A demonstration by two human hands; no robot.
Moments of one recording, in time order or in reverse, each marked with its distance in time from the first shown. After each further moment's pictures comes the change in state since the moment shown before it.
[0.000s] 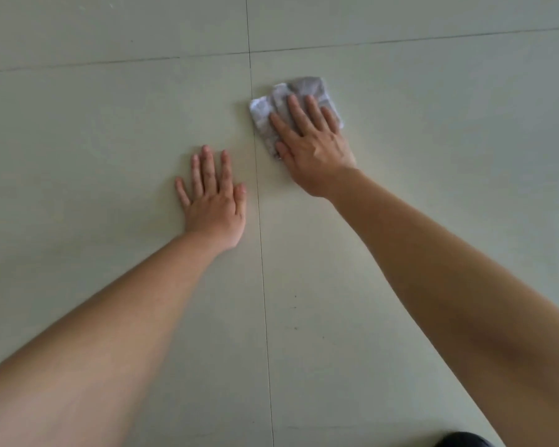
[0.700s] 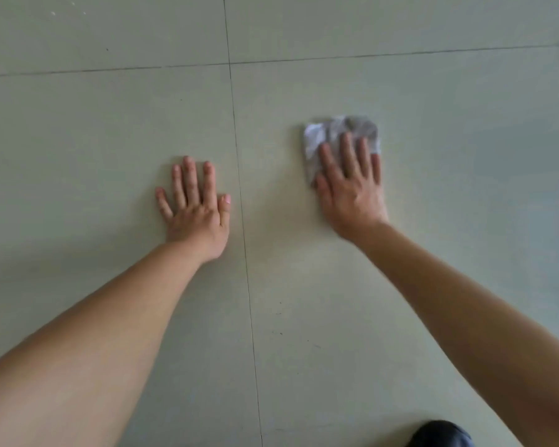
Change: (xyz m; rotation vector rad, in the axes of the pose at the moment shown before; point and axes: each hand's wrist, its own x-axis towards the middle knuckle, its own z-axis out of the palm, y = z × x) left_hand 0.000 0.000 -0.006 0.022 -0.063 0.002; right_hand -0.079 0.048 0.021 0.088 0.115 0.274
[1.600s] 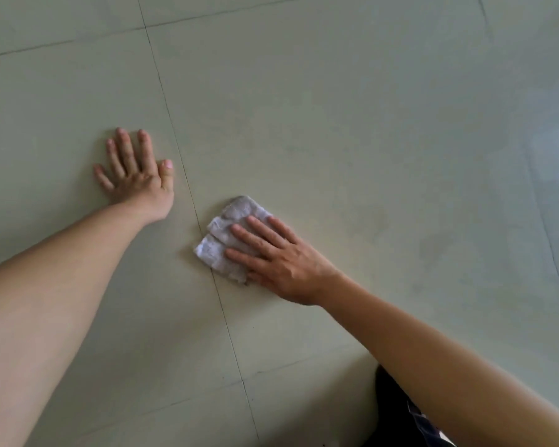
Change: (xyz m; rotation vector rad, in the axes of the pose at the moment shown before) left_hand 0.005 0.002 -0.003 0.010 -0.026 -0.024; right_hand -0.174 -0.035 0.025 0.049 -0.159 -0.602
